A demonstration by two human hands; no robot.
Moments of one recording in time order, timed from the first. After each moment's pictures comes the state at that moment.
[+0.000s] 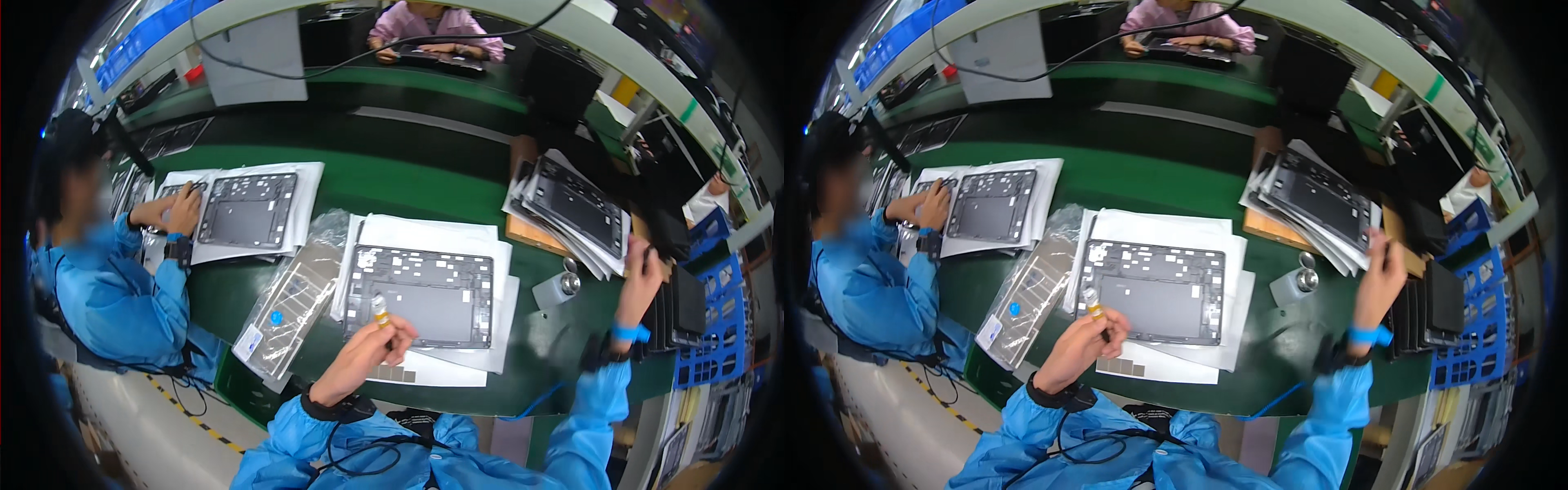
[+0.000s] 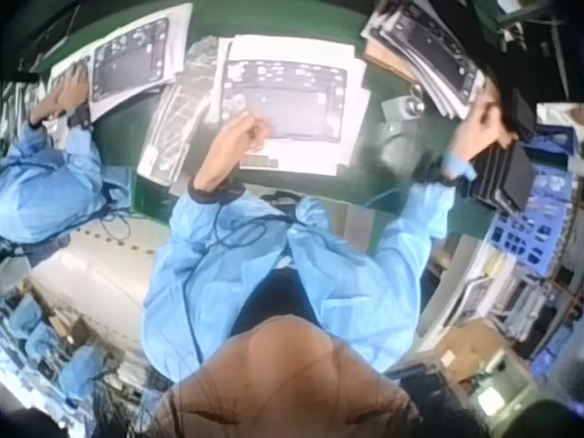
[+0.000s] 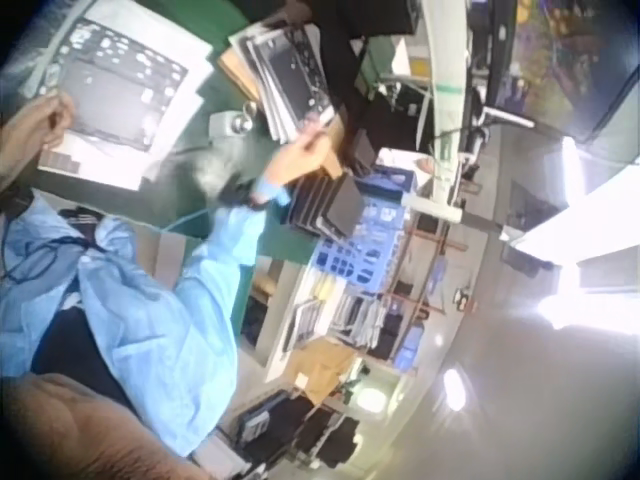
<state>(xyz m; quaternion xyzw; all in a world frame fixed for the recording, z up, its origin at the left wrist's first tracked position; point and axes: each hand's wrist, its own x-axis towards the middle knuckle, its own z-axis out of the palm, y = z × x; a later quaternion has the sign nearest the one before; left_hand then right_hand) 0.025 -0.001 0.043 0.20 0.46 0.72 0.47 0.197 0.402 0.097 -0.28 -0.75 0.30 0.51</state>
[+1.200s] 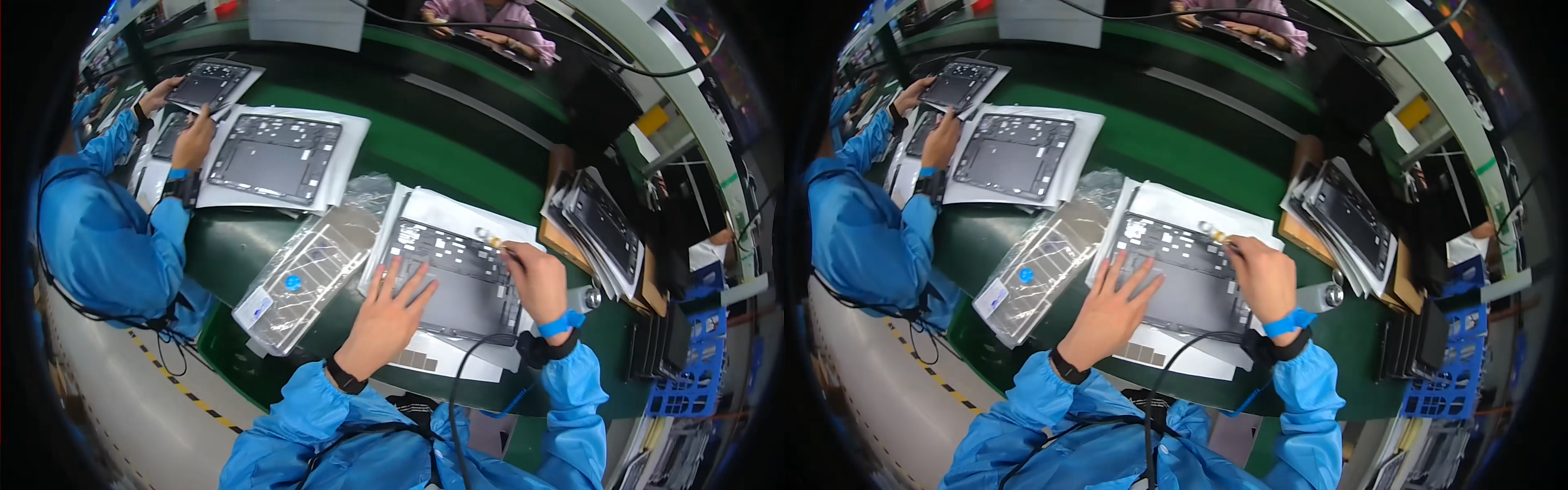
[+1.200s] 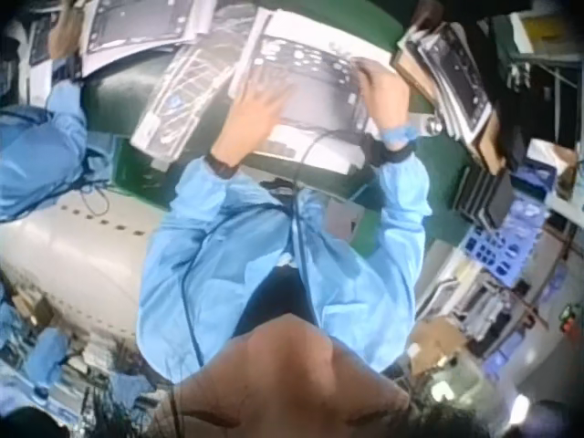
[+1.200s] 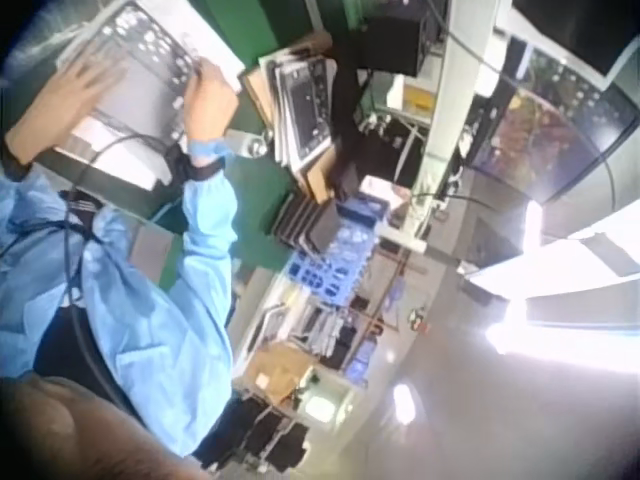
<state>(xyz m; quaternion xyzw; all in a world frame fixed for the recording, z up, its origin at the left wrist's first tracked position) 0.006 -0.022 -0.020 0.47 0.86 0.21 -0.04 0.059 0.232 0.059 -0.07 -0.97 0.17 0.17</state>
